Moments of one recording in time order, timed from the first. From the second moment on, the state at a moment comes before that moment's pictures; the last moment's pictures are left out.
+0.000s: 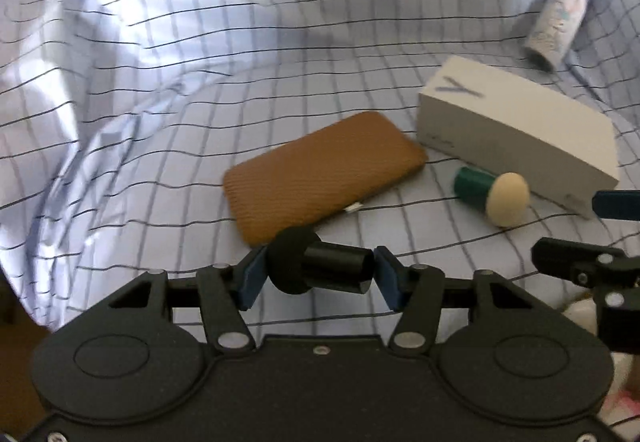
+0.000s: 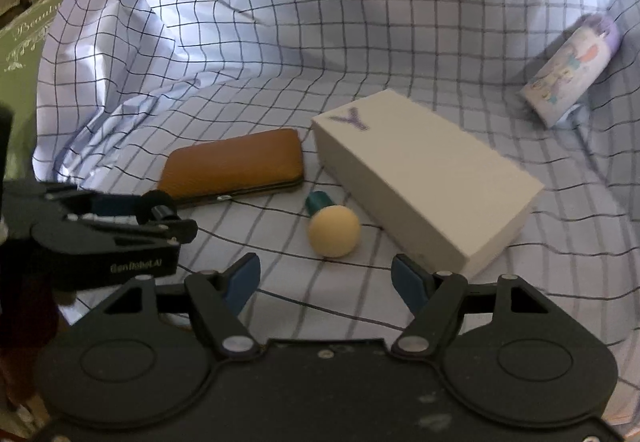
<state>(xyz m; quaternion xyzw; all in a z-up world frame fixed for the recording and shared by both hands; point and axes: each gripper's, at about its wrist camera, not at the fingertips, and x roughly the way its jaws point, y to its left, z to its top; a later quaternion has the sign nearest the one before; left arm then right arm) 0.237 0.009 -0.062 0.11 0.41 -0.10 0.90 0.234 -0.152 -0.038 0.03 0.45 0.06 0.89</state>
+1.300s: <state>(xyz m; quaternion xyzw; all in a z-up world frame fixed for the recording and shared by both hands) 0.242 0.046 -0.069 -0.01 0.44 -0.09 0.89 0.293 -0.116 -0.074 0.00 0.43 0.00 0.90</state>
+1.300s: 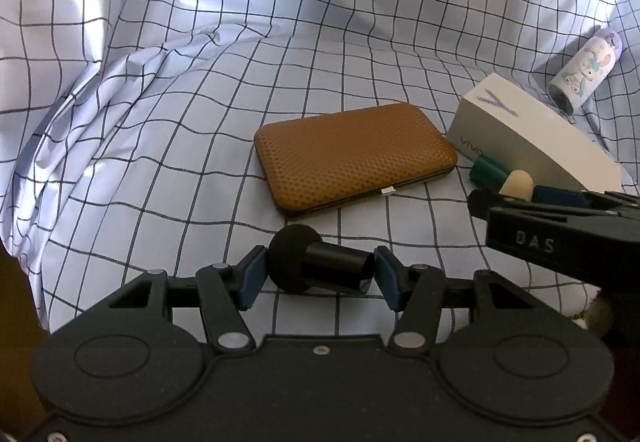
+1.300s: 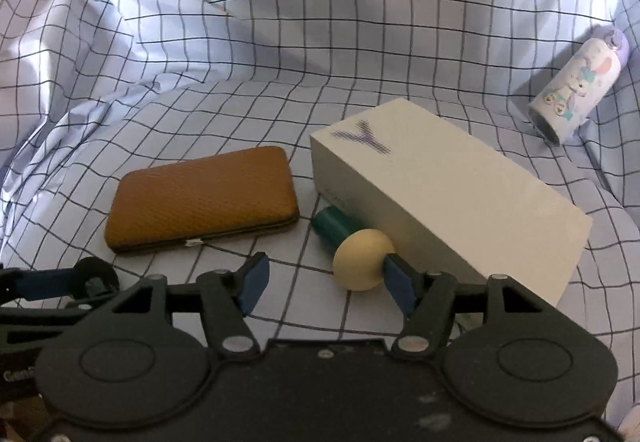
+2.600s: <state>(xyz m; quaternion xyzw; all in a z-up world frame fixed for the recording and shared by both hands) 0.243 0.048 -0.072 -0.03 0.45 -0.07 0.89 0.312 -0.110 -0.087 -0.12 0.40 0.13 0.90</state>
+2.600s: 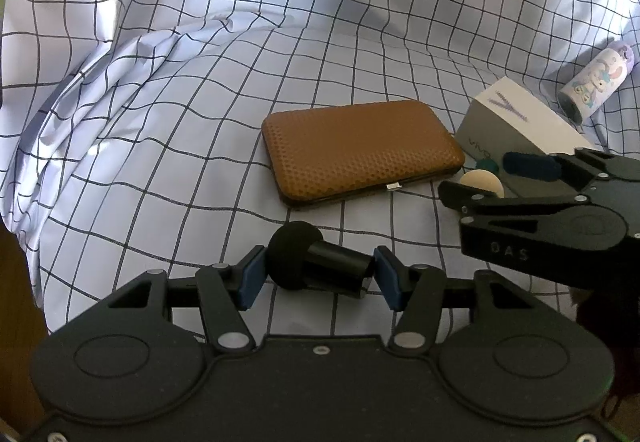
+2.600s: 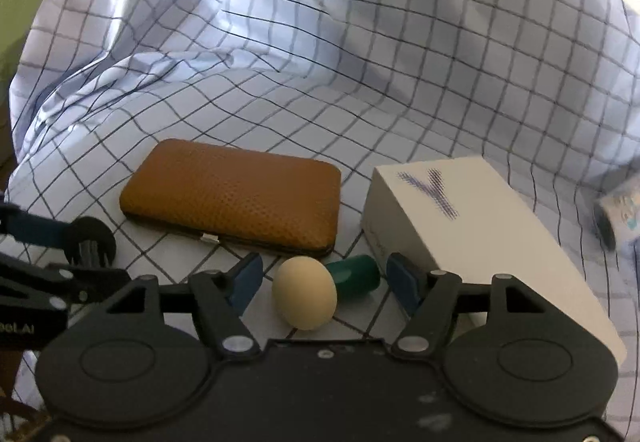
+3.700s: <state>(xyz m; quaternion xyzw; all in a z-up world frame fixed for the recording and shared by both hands) 0.252 0.040 -0.079 0.02 0.44 -0.09 0.89 0.292 -0.114 -0.087 -0.10 0.43 0.13 0.89</state>
